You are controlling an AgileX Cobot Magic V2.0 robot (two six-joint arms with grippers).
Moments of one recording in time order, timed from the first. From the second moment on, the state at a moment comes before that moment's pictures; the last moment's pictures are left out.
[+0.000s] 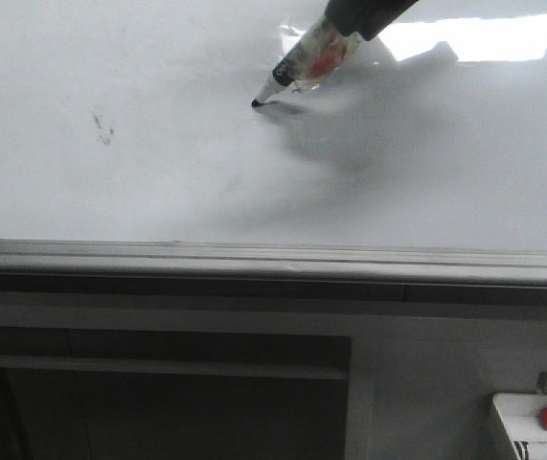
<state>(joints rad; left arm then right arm) -0.22 0.51 -0.64 -0.17 0.68 0.21 0.44 1.43 -1.34 0.37 0.94 -0.39</state>
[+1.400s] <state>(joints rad) -0.28 0.59 -0.70 -0.39 0.77 0.63 0.49 1.34 -1.24 0.51 1.04 -0.60</state>
